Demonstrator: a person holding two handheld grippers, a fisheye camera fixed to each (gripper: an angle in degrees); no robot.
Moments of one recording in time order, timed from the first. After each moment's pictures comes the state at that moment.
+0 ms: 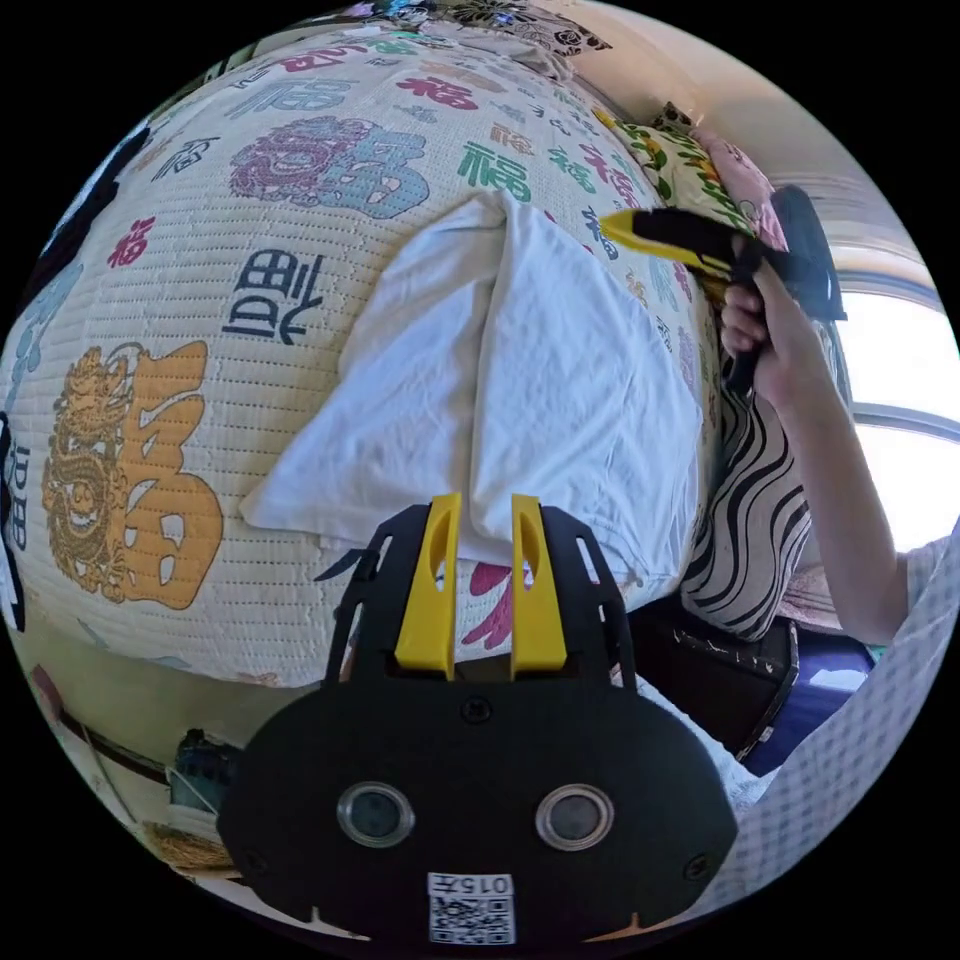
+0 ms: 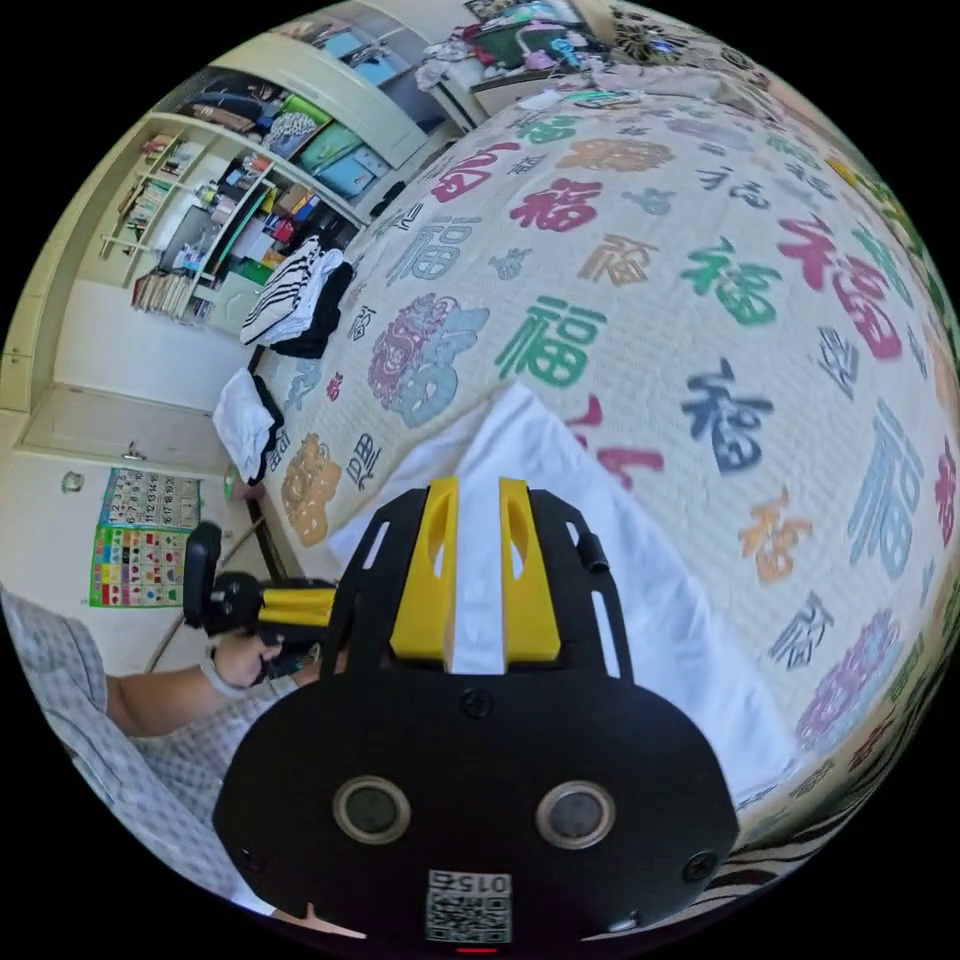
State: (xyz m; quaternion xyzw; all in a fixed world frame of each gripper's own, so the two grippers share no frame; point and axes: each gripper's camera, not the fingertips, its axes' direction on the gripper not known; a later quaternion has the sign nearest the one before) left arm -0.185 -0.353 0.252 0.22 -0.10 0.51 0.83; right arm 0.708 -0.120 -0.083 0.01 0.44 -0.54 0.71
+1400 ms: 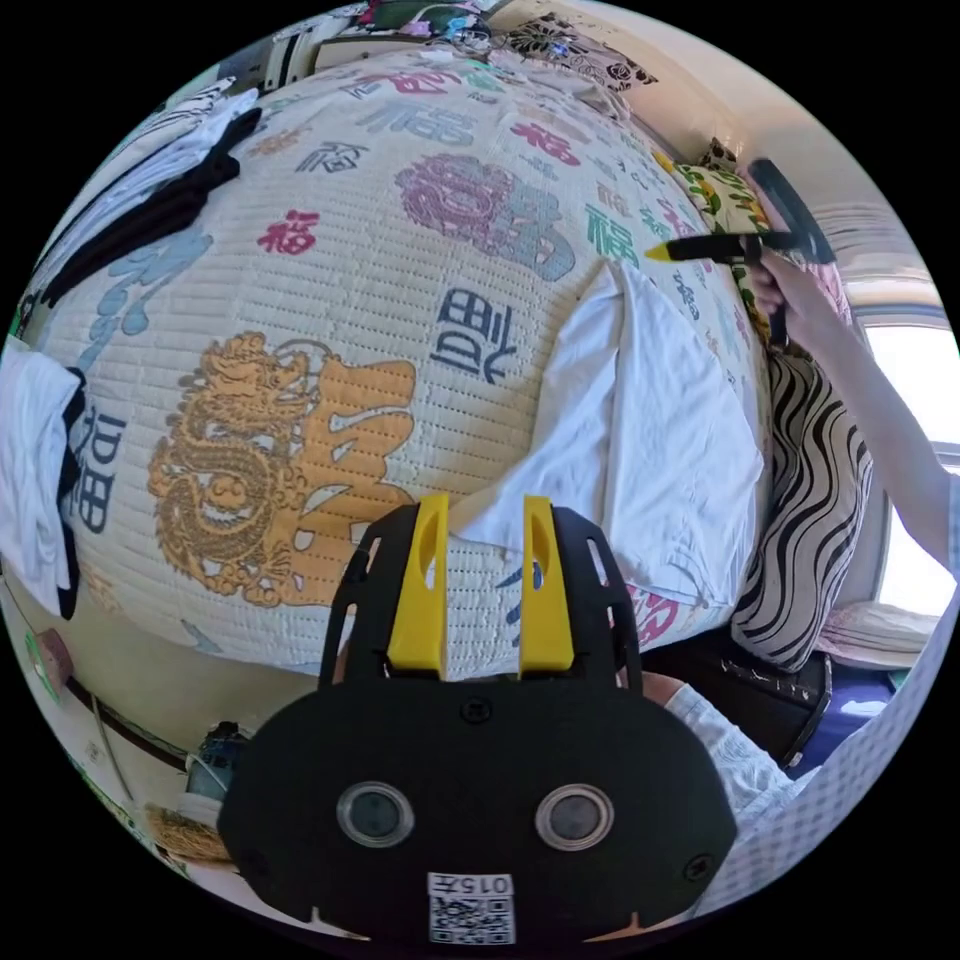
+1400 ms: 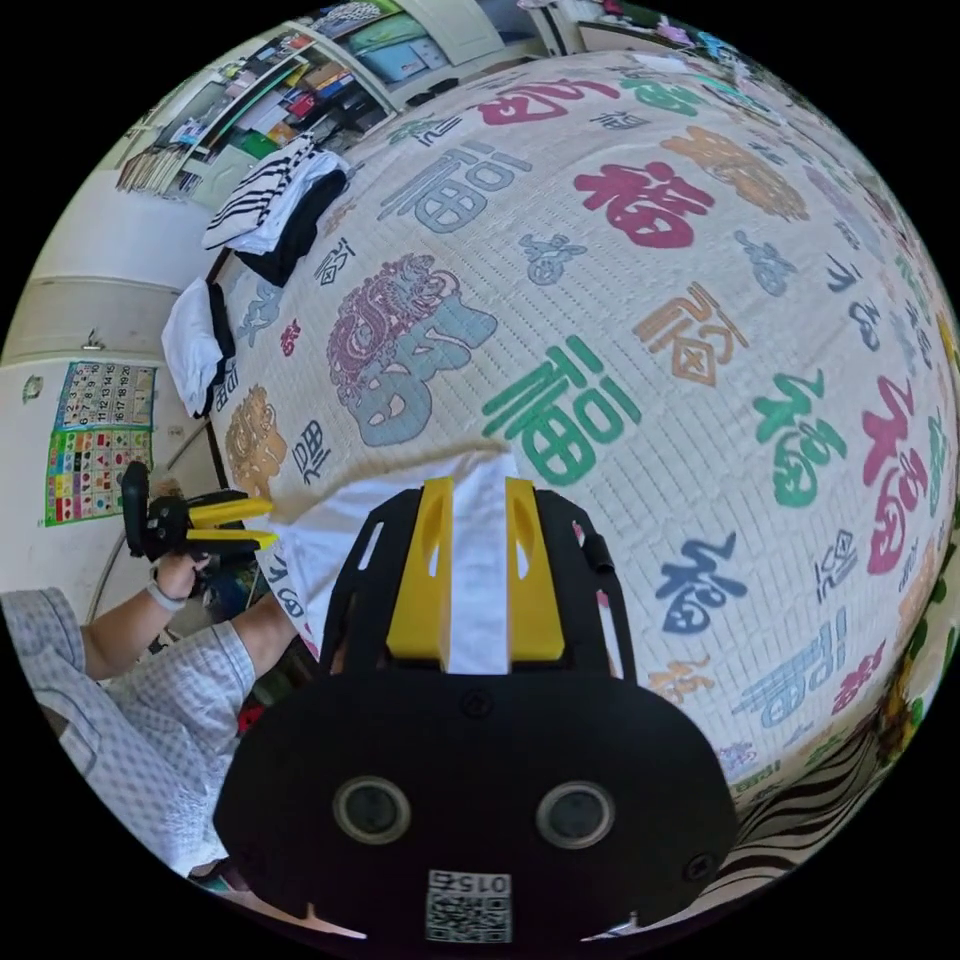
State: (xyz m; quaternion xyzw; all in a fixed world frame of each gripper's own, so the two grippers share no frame) left arm -0.230 -0.251 0.119 0.29 -0.13 0.46 0.83; right arm 0.563 -0.290 0.138 -0.10 0.56 -0.55 0.61
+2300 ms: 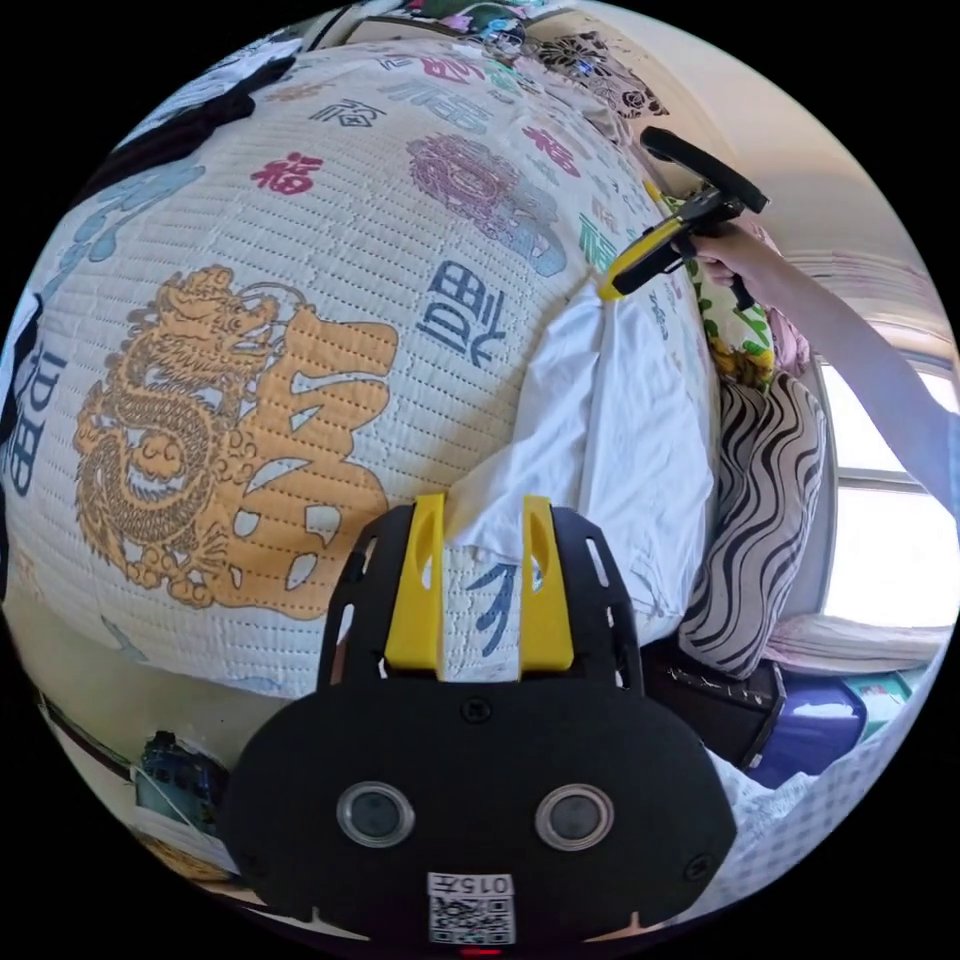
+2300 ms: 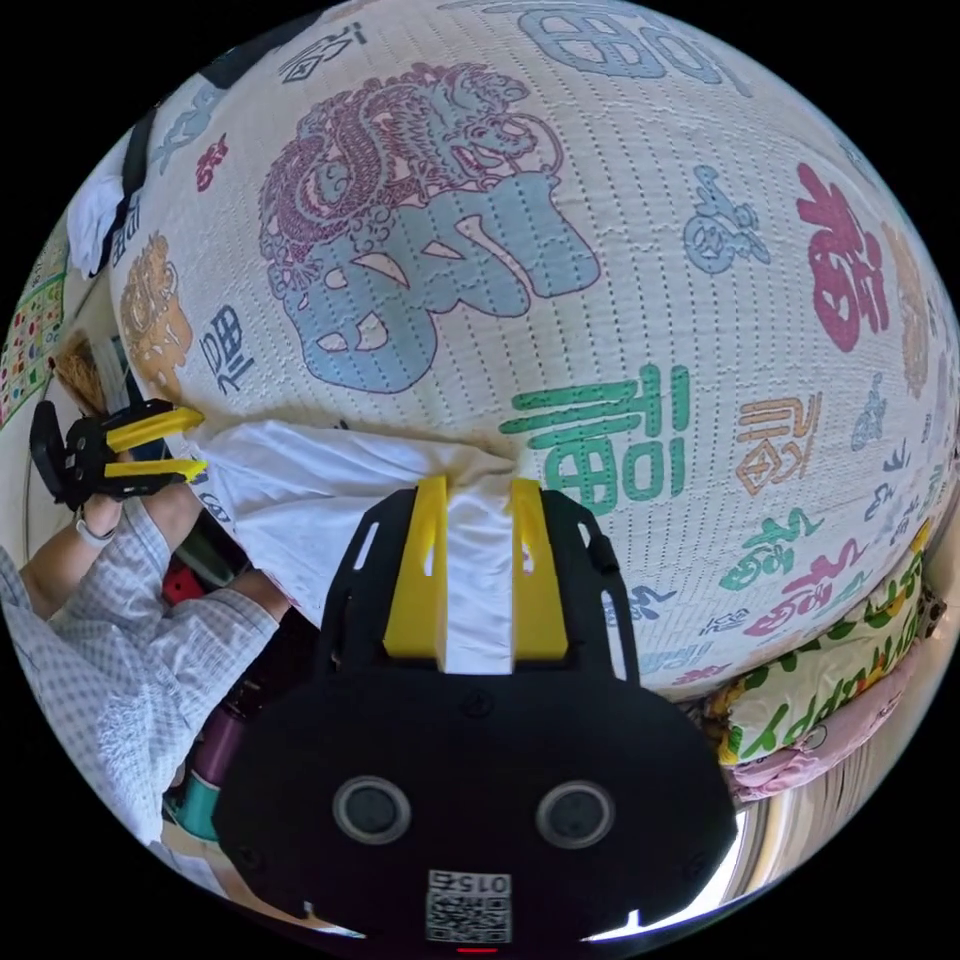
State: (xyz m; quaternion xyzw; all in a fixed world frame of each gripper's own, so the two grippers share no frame) left arm -0.264 -0.239 0.094 0.26 -0.03 0.47 0.84; right arm 0.517 -0.345 0.303 -0.25 0.76 -0.44 0.40
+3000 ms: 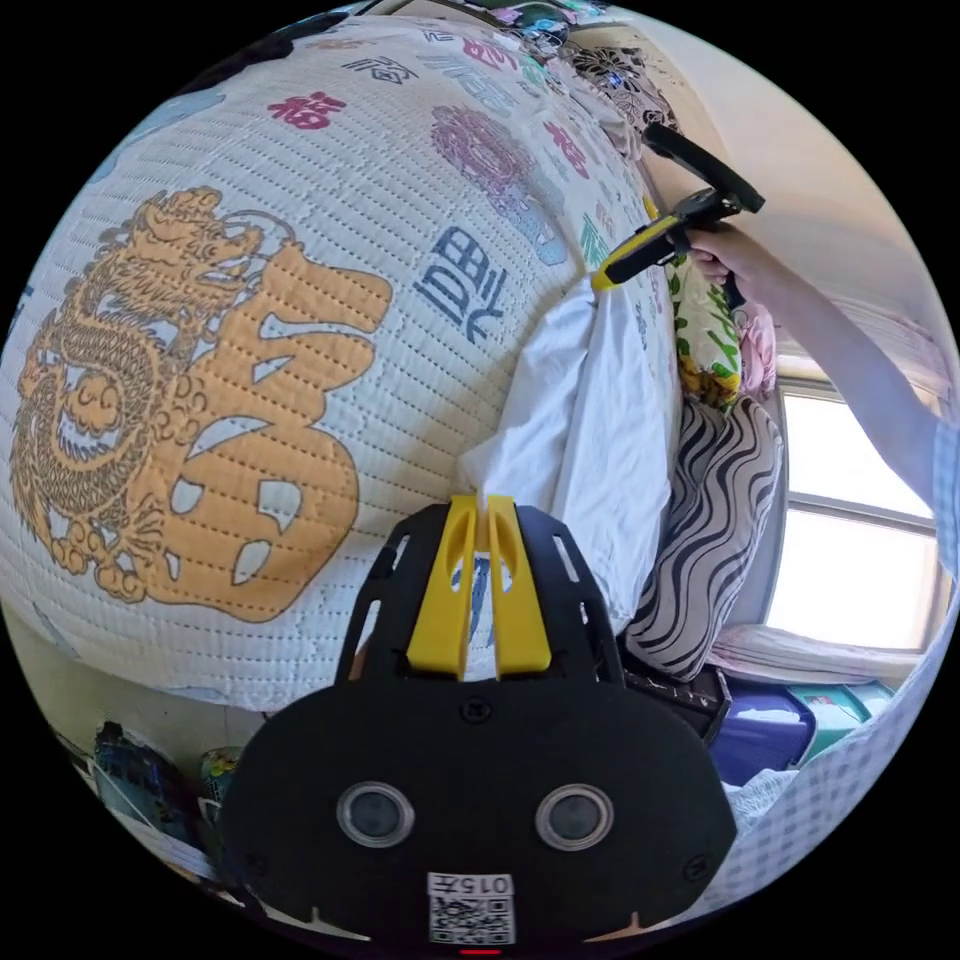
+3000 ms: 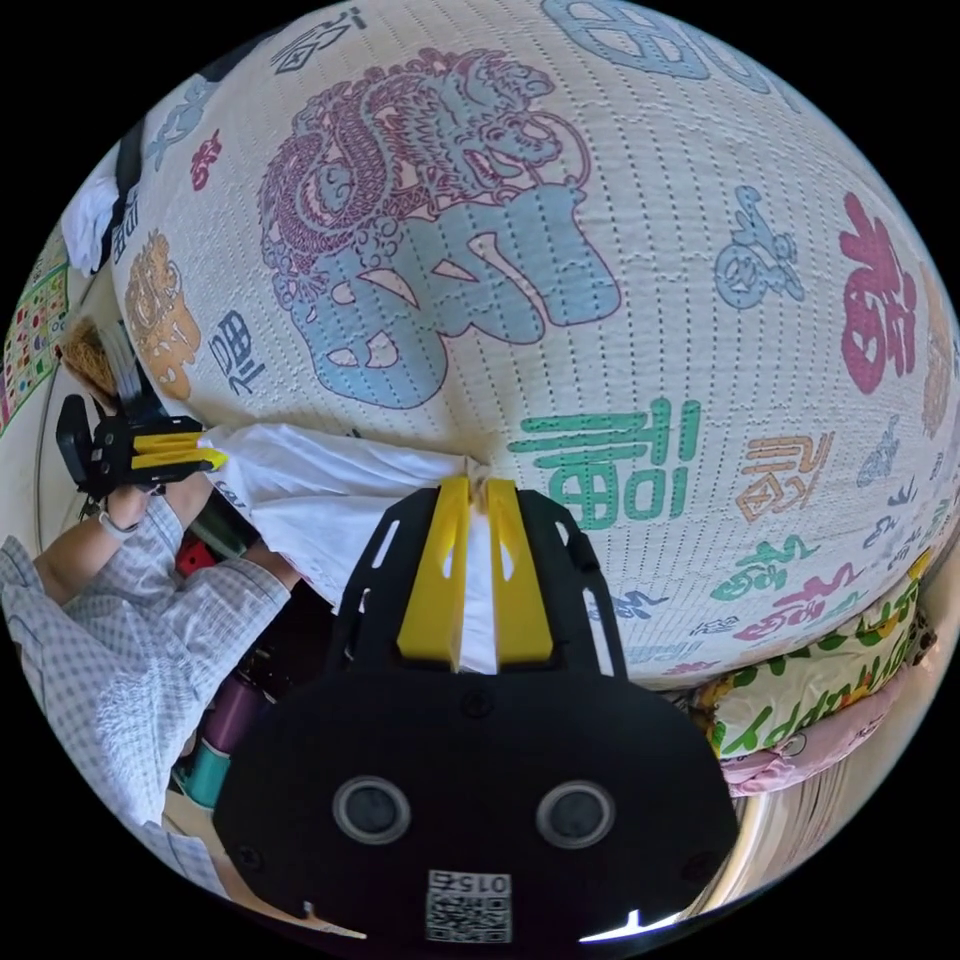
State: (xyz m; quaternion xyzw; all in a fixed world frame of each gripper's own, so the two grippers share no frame) left arm -0.291 -0.277 0.115 0.21 0.04 0.46 0.86; right arm 0.499 -0.316 0.323 -0.29 0.77 -0.41 0.40
